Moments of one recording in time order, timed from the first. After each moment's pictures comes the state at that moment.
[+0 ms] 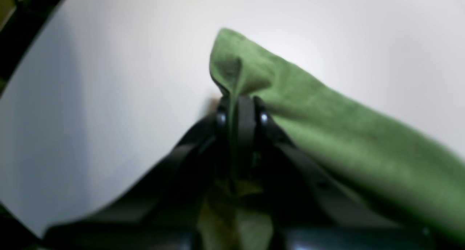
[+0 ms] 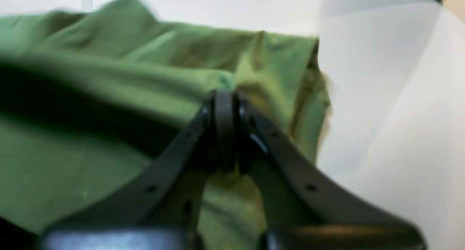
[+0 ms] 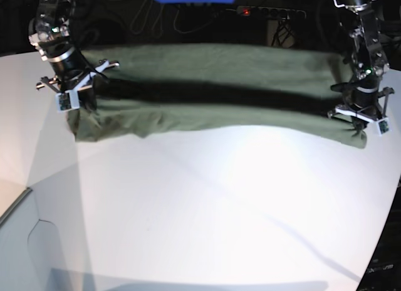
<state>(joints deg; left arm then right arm) 10.1 -11.9 -23.5 77.2 -14.1 -4.6 13.6 -26.8 3.8 18.1 99.8 -0.4 25.6 -14.7</state>
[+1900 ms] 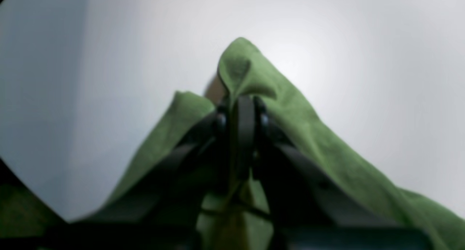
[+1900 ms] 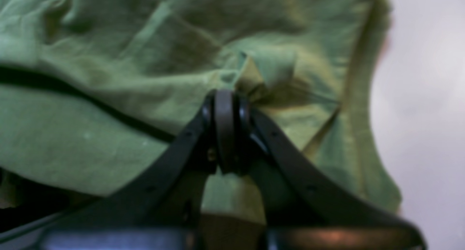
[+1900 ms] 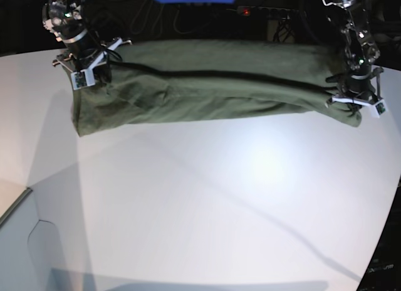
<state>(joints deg) 9.8 -6.0 -31.3 71.9 -13.8 -4.5 13.6 -29.7 2.7 15.6 92.8 -0.7 25.5 -14.5</state>
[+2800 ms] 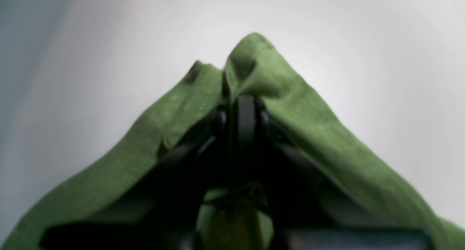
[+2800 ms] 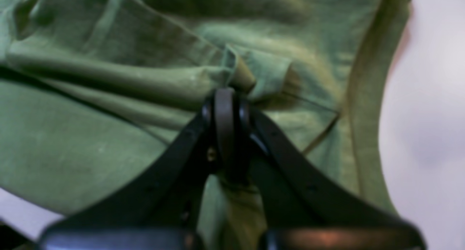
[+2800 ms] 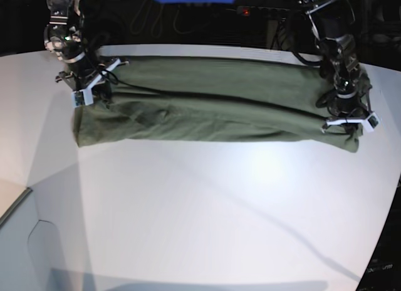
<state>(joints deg) -4.5 -5.6 -32.0 44.6 -14.2 -4.8 -8.9 -19.6 5.1 15.9 79.3 0.3 25.8 -12.0</state>
